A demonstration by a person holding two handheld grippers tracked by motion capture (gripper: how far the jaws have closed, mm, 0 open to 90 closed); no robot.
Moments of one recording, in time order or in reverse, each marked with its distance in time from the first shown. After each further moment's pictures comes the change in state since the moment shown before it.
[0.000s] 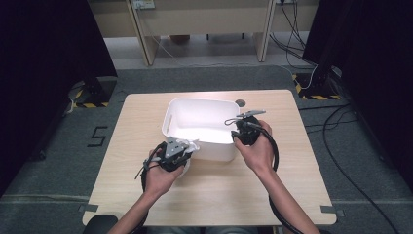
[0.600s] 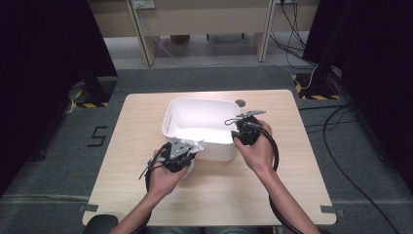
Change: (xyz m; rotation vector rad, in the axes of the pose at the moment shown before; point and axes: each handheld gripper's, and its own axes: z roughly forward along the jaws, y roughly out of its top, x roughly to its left) left arm -0.010 0.006 0.004 -0.005 -0.013 0.020; right arm 0.000 0.000 0.000 -0.001 0.000 0.002
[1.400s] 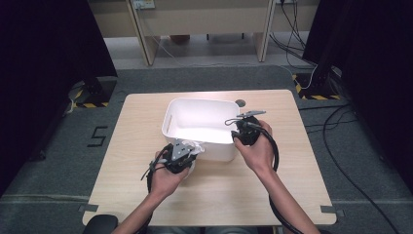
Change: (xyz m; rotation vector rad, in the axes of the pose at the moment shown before) left arm -0.003 -0.006 0.007 0.003 0.002 0.001; right arm 0.000 0.000 0.000 -0.003 -0.001 0.002
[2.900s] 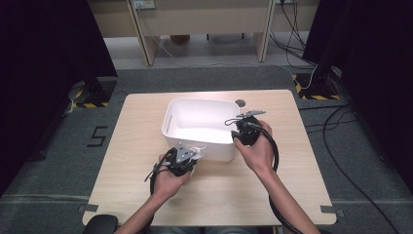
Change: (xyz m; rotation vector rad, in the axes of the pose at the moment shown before) left arm -0.001 -0.019 0.020 0.079 -0.007 0.012; right arm 0.000 0.000 0.000 -0.001 -0.002 -0.001
